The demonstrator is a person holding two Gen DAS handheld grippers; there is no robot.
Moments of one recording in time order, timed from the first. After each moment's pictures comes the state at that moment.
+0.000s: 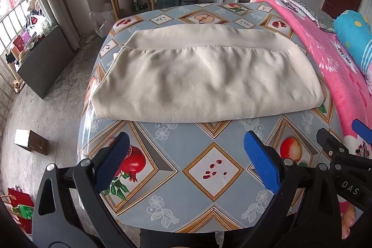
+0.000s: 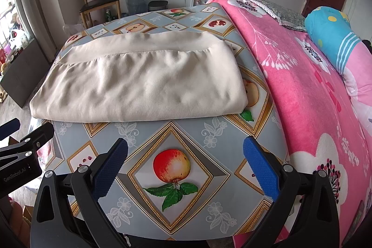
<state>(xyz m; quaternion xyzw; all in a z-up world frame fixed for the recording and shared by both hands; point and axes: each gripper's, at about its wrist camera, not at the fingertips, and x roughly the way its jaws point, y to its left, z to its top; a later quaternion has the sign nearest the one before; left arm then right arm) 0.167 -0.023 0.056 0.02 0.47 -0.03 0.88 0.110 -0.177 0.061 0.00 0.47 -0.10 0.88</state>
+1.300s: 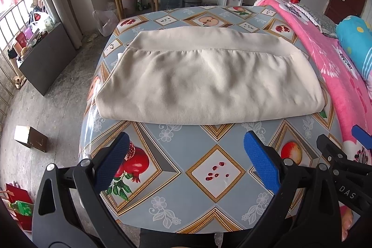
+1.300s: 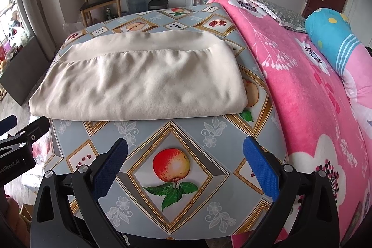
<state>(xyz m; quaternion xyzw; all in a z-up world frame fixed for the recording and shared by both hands) 0.173 -0.019 0.060 0.01 0.47 -0.02 0.88 0.113 -0.179 0.060 -0.01 0.47 -0.09 0.88</state>
